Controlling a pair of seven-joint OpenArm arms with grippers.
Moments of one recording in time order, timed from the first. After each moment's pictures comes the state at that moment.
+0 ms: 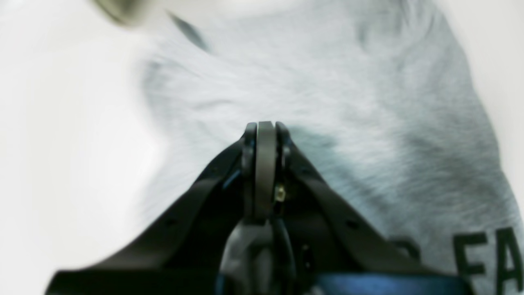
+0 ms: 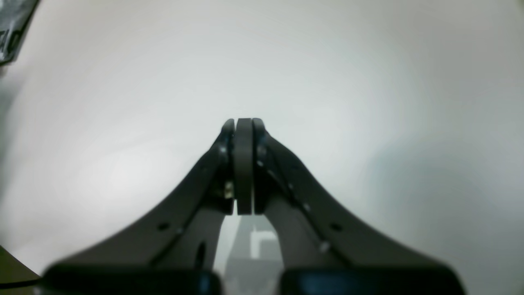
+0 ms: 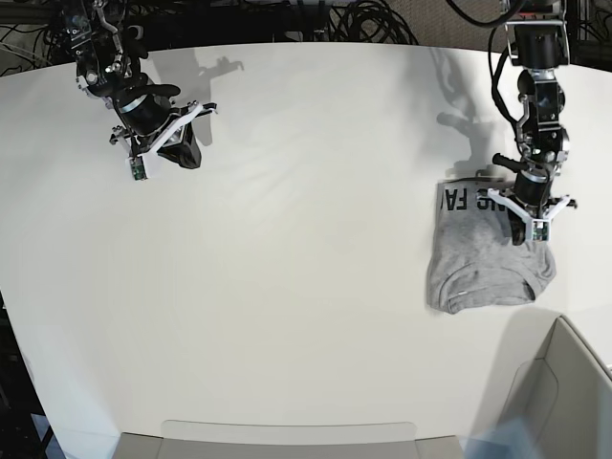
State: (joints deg) left arm 1.7 -22.7 -13.2 71.7 -7.4 -10.6 8.0; right arm -23.9 29.5 -6.6 111.4 35.0 1.4 -31.5
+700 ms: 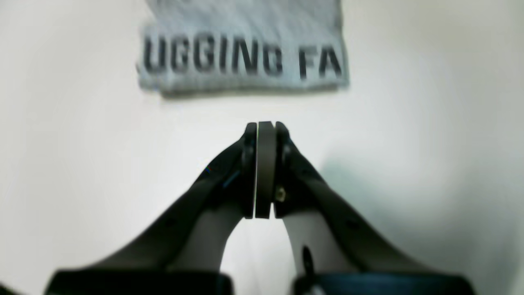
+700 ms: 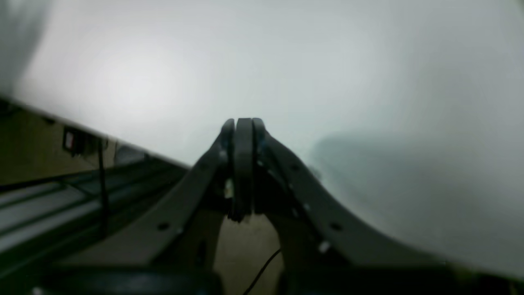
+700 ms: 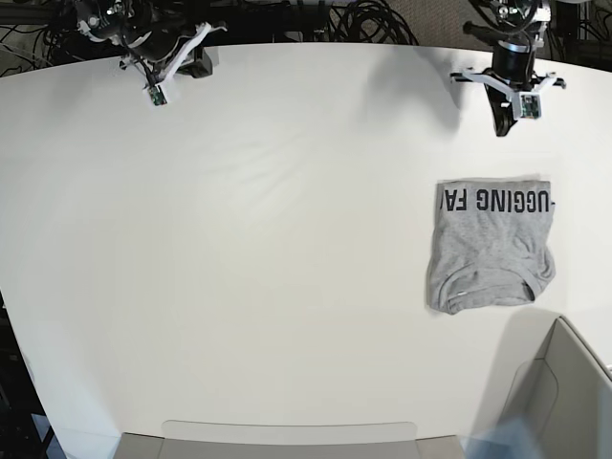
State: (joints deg) left arm 39.2 -3.6 -26.4 108.4 -7.6 -16.6 14.3; right arm -42.1 29.5 -6.1 119.2 34.9 1.2 -42.8
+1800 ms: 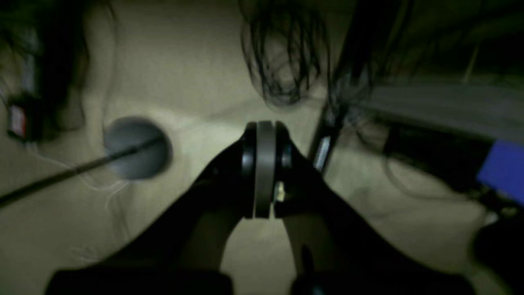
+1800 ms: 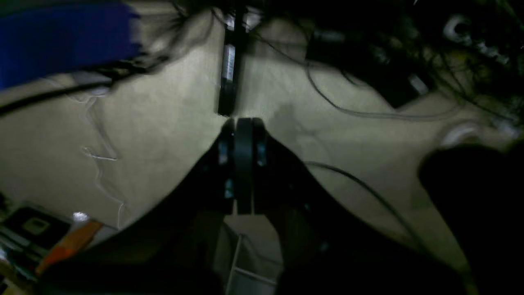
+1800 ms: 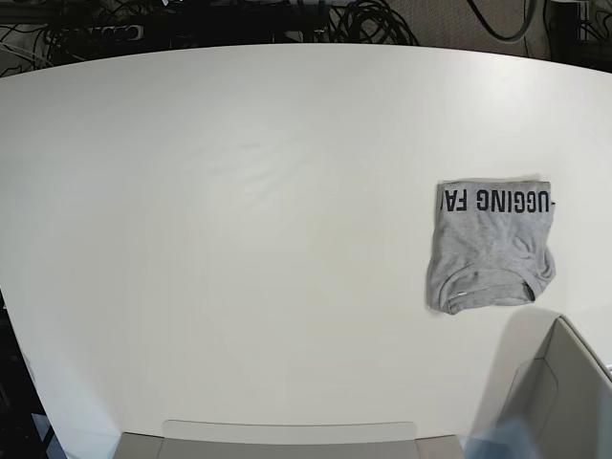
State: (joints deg) left arm 43.6 1.0 -32.4 57.5 2.7 -23.0 -2.7; right arm -48.9 19.6 -4.5 80.2 19.0 14.3 -26.0
